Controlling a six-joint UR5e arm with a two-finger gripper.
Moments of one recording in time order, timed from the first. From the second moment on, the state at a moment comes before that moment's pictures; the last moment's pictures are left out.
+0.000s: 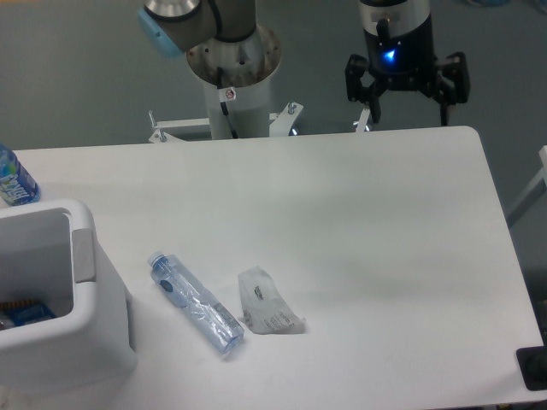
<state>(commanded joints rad) 2.66 -1.62 -1.46 -1.33 1.72 1.02</state>
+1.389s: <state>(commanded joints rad) 2.55 -1.64 -1.73 -1.06 1.54 0.54</state>
